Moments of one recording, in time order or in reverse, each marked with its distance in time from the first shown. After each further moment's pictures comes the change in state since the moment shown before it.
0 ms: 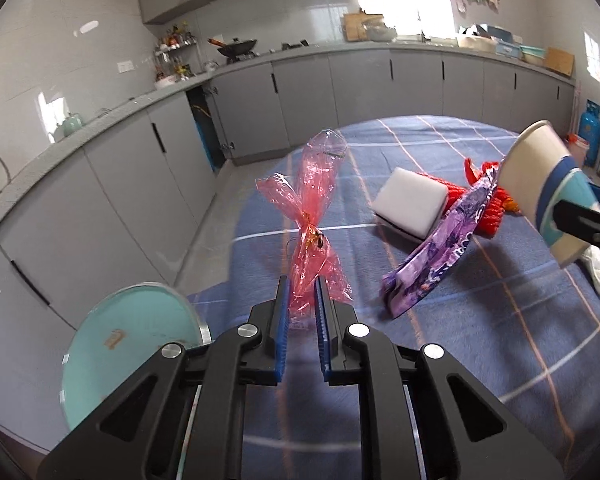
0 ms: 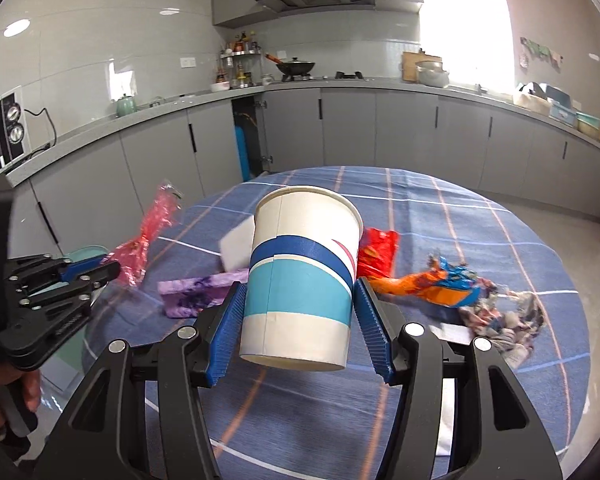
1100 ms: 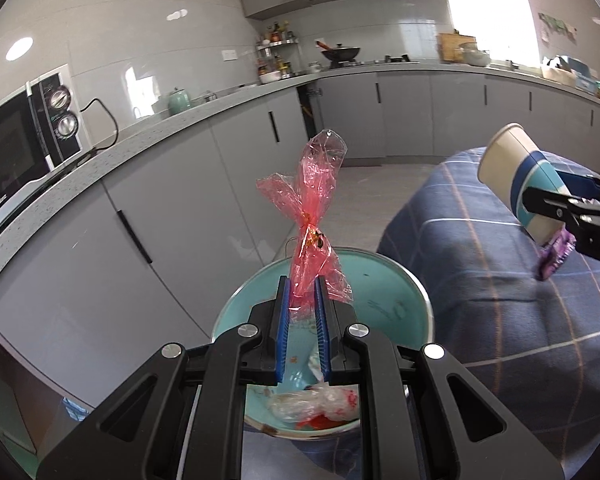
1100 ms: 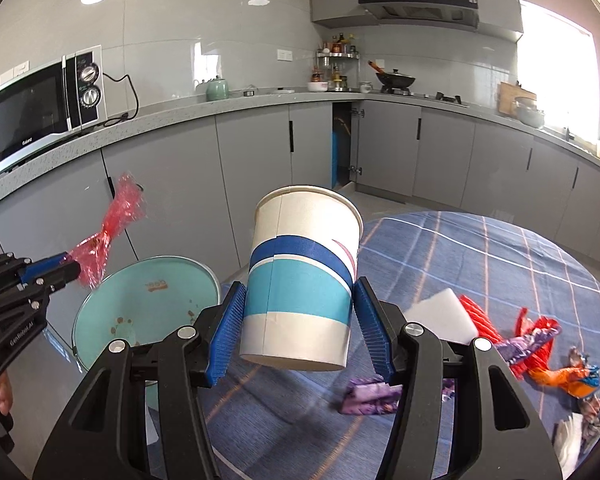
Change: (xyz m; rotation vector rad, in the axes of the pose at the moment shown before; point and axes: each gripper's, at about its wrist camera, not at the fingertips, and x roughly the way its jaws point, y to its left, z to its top) left arm -0.064 0.139 -0.043 -0.163 -0.018 0.274; right arm 0.053 0.137 0.046 -0.192 -0.011 0.239
